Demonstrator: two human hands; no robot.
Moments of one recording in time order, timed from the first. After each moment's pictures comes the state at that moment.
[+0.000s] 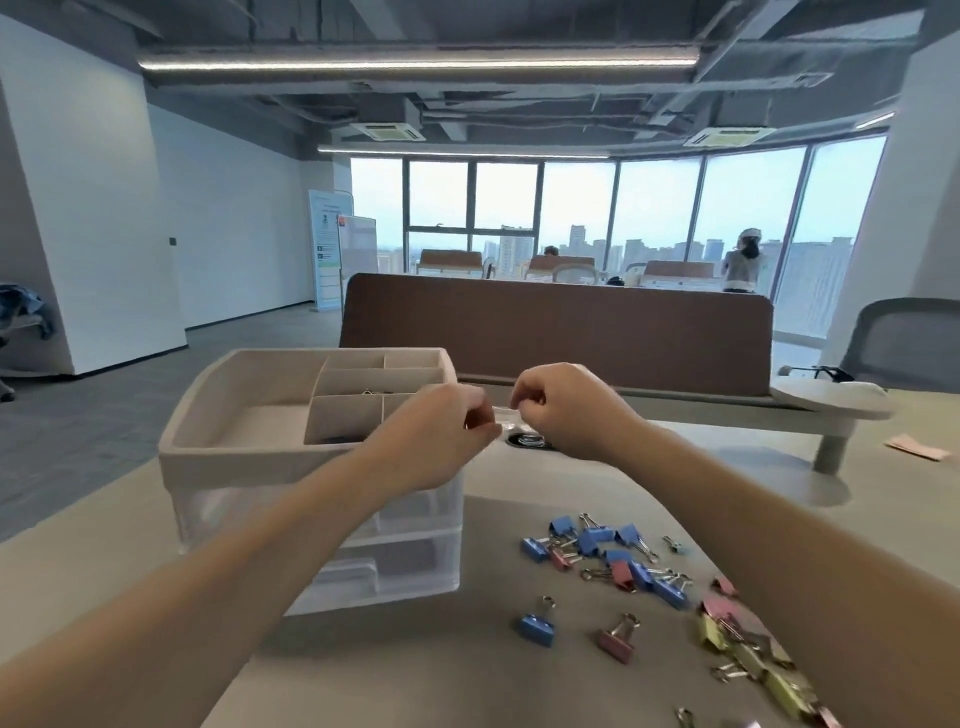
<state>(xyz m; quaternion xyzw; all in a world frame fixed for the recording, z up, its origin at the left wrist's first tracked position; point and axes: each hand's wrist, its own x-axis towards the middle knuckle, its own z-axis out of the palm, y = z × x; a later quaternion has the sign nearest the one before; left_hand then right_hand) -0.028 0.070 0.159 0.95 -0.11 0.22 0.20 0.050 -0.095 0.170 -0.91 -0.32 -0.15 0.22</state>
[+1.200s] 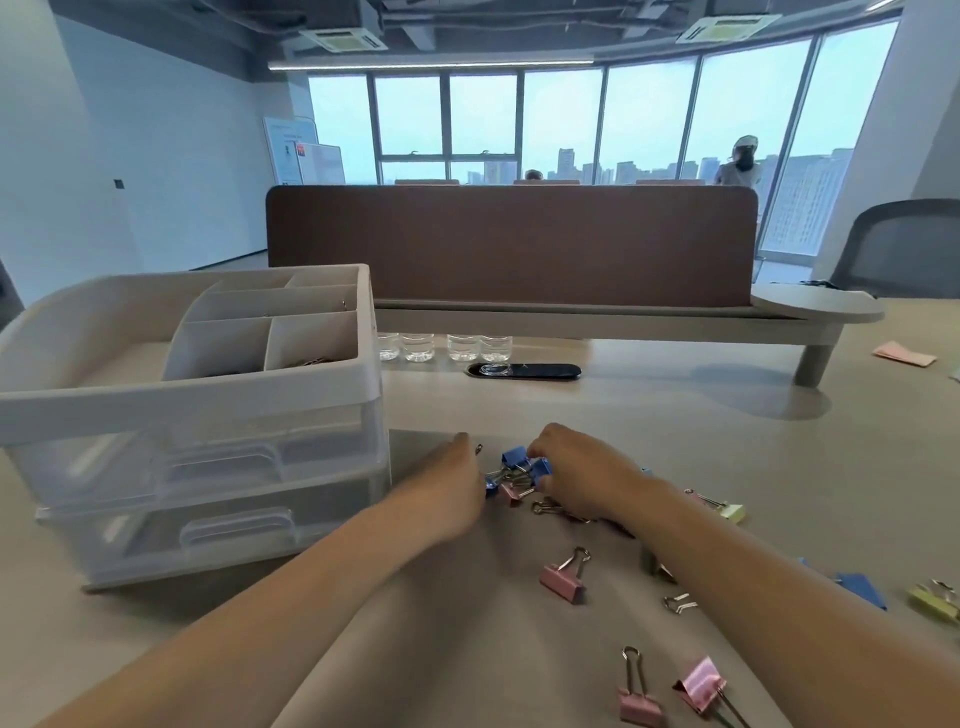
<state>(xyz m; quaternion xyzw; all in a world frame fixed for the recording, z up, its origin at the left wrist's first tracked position) 0.035 -0.006 0.026 0.99 0.03 0.01 0.17 0.103 -0.175 0.013 -0.96 -0.27 -0.02 0.08</state>
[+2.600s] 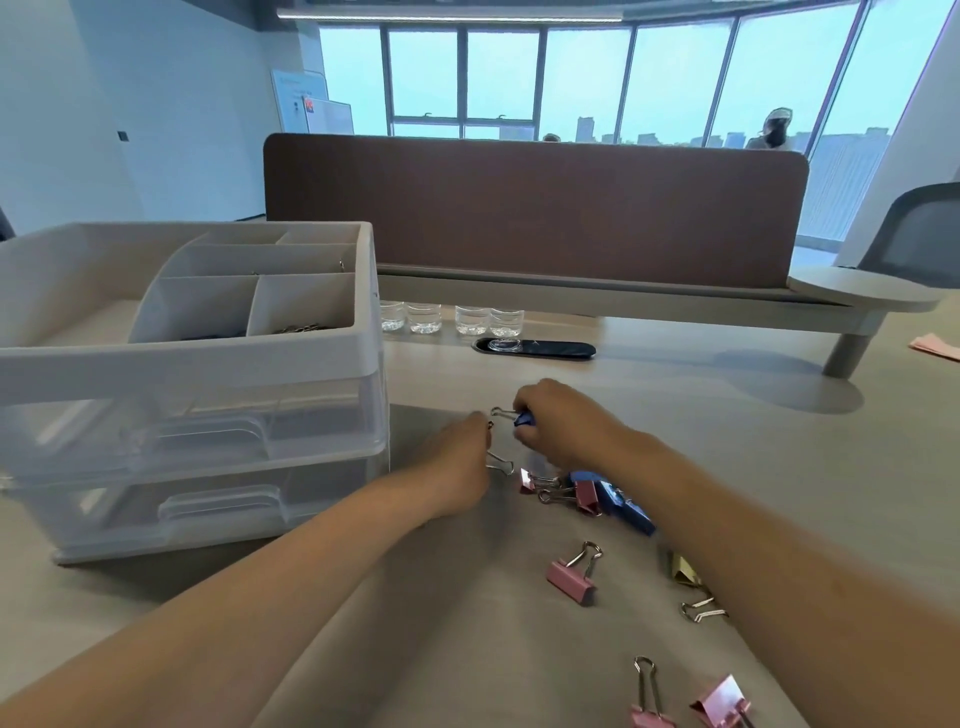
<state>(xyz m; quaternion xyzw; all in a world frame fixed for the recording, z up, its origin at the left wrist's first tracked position) 0.066 -0.001 0.007 0.98 -0.01 0.01 0.19 0.142 -0.145 0.019 -0.95 -0.30 -0.05 0.11</state>
